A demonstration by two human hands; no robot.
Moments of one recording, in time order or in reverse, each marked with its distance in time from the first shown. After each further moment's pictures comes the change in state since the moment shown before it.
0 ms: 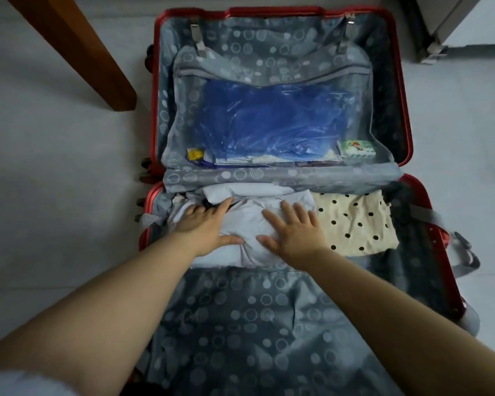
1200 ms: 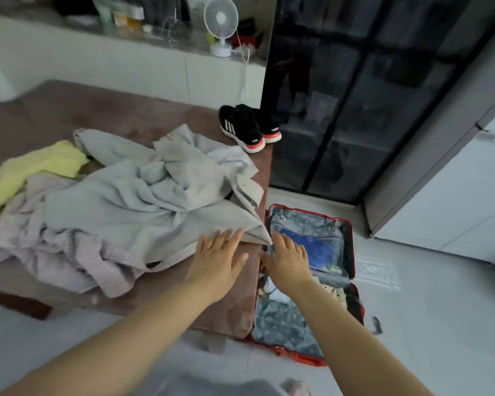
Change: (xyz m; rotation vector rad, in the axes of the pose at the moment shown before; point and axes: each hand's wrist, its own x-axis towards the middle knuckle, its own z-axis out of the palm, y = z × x) left_hand -0.759 -0.065 -0.376 -0.253 0.575 -0.116; right_hand -0.576 -0.413 -0.431 0.187 0.441 -0.083
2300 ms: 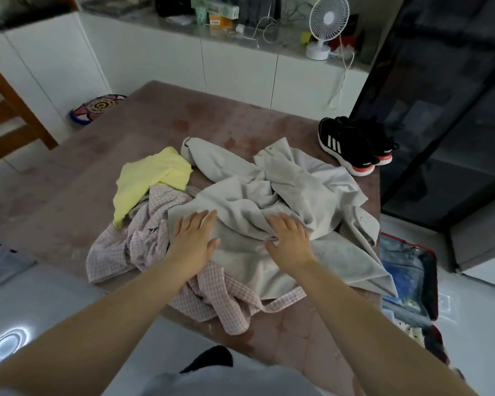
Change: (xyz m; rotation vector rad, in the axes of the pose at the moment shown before) left_hand 0.006 -0.285 -0.077 0.057 0.120 -0.258; right_hand 0.116 -0.233 0.045 0.036 -0.051 -0.254
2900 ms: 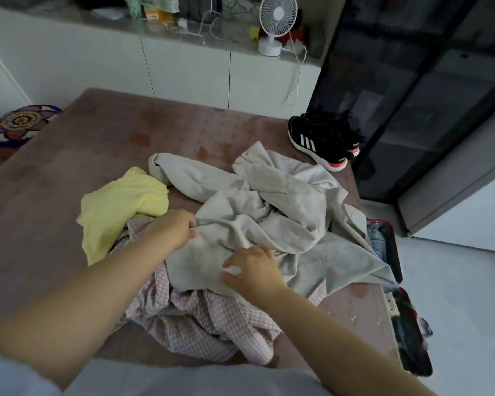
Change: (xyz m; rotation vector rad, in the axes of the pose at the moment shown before) left_hand 0.116 -0.057 -0.042 -0.044 -0.335 0.078; right_hand 0.008 -0.086 0.033 0.011 0.045 -0.031
